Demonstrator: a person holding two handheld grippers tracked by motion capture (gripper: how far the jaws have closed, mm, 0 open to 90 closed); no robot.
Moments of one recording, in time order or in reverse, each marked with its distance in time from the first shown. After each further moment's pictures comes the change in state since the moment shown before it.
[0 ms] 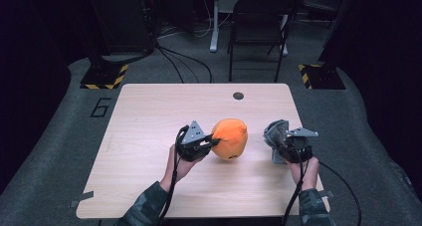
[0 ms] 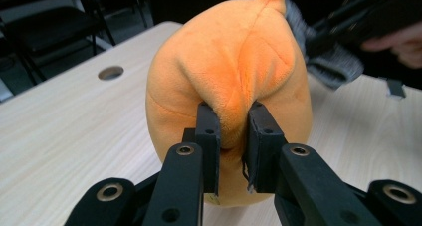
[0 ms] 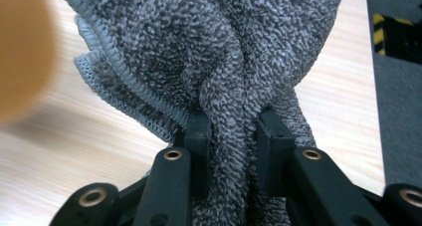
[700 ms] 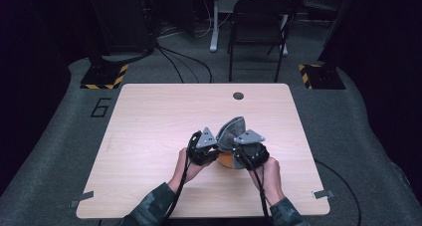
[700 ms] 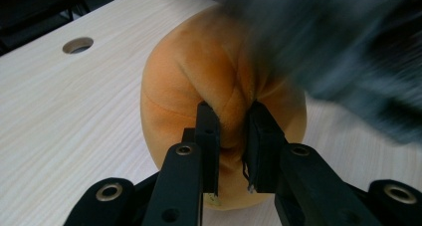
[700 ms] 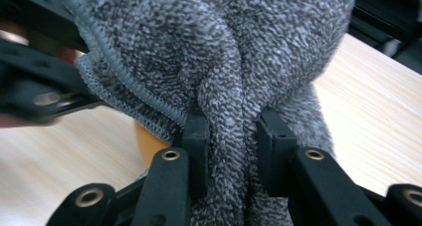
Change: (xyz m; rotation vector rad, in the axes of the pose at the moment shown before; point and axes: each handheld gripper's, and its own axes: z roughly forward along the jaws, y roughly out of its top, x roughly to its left) left arm -0.012 -0.018 0.034 0.086 -0.025 0.076; right arm 0.139 0.037 -0.022 -0.063 0.064 -0.296
